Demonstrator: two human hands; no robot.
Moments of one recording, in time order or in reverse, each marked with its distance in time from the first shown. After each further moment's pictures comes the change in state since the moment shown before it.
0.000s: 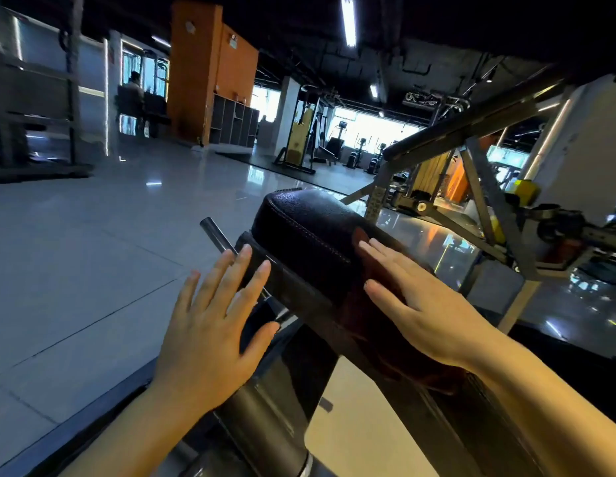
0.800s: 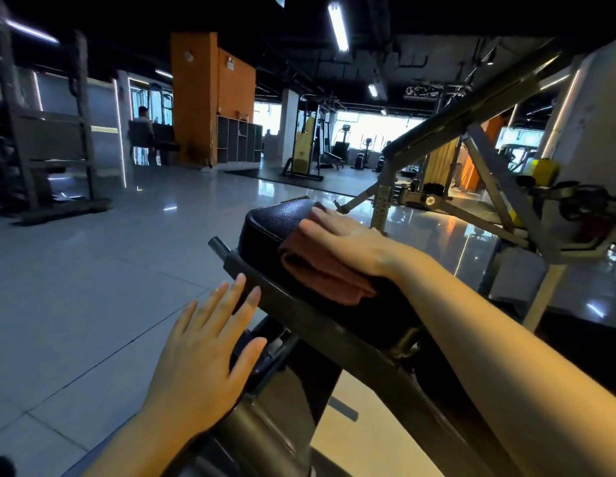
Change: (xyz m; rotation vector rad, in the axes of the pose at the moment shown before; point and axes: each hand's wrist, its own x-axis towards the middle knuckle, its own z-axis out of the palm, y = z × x) left_hand 0.002 -0.007 0.002 0.000 -0.148 0.008; right_hand 0.109 0.007 -0.001 0.160 -0.088 0.052
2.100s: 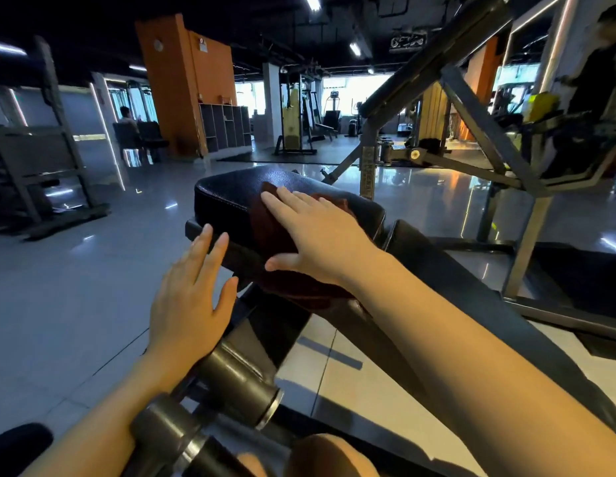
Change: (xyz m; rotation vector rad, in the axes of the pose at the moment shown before) left_hand 0.012 0.036 -0.007 -0.012 0.186 0.016; right_hand -0.081 0.006 0.028 -0.336 0.266 -0.258
